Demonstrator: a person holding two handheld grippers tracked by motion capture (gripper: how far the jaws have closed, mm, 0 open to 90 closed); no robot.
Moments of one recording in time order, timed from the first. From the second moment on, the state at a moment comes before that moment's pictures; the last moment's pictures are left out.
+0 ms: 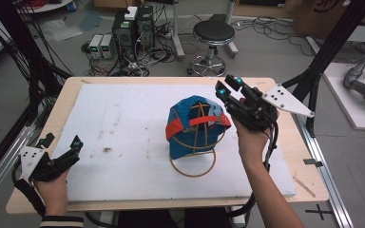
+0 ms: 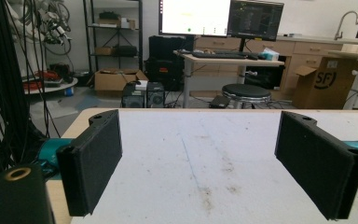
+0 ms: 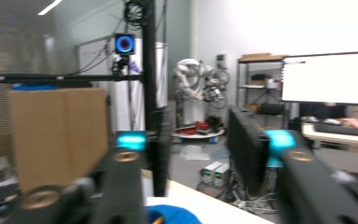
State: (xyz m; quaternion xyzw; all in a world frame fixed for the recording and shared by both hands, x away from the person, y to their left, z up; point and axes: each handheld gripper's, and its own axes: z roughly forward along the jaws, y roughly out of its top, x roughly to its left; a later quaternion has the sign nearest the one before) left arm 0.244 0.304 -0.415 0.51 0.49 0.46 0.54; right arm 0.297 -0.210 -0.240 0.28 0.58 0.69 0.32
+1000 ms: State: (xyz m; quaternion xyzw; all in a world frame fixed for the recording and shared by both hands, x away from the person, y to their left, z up) left arm 0.243 0.304 -0.415 0.51 0.49 0.46 0.54; right arm 0.291 -0.266 -0.248 0.36 0.54 0.64 0.41
